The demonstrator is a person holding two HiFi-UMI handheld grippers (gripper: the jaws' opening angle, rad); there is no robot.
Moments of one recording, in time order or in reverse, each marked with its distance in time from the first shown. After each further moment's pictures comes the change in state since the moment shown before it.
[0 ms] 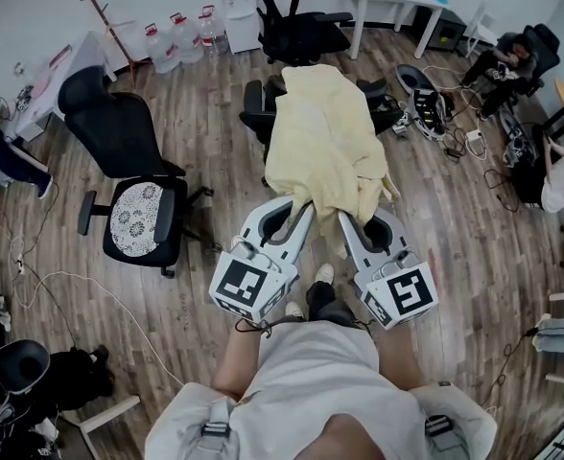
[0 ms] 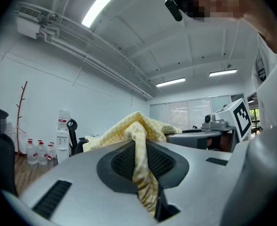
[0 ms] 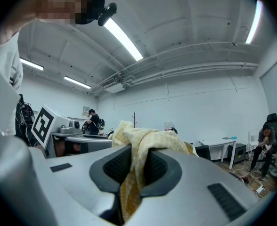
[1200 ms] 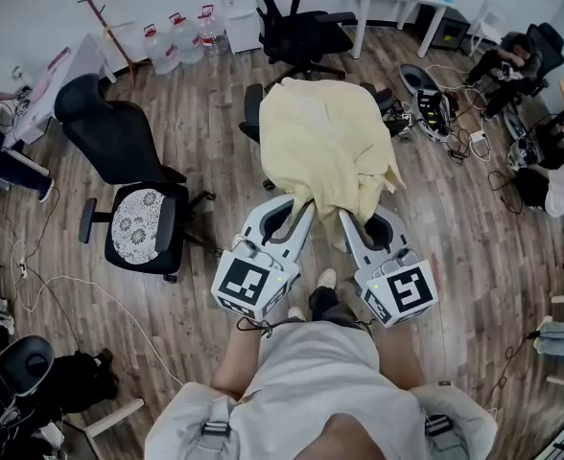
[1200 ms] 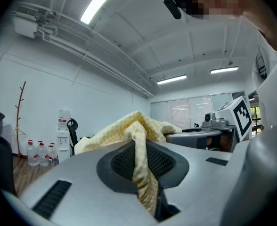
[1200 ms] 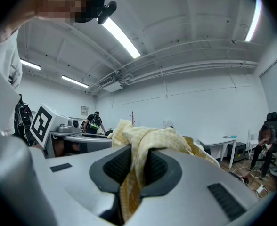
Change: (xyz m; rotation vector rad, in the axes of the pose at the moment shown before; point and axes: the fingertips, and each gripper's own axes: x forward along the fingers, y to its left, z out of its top) left arm 0.035 0.032 0.000 0.012 0.025 0.006; right arm 0.037 -0.032 -0.004 0.012 0.016 -0.014
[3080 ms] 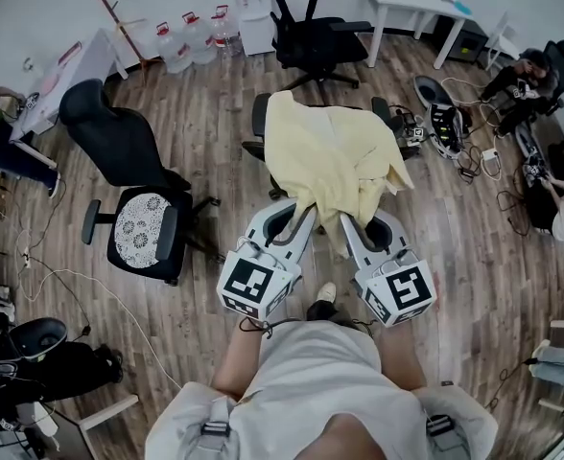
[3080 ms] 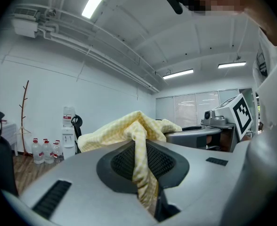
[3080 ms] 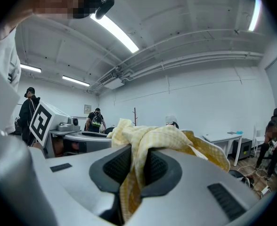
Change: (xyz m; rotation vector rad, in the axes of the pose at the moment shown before) left arm 0.057 0.041 -0.009 -0.009 0.055 0.066; right arm 0.052 -0.053 -0.012 0.021 0.049 0.059
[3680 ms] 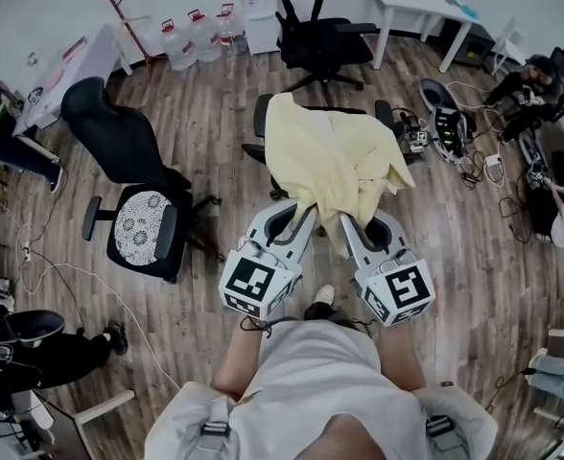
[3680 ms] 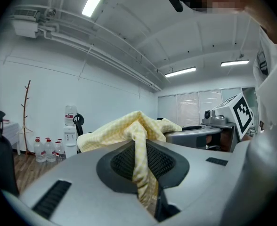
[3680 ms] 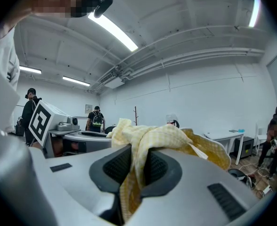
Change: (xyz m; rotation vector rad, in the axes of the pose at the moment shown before) left arm 0.018 0.003 -0.008 -0.004 0.020 0.028; right arm 0.008 -0.017 -0.009 0.009 0.012 0.025
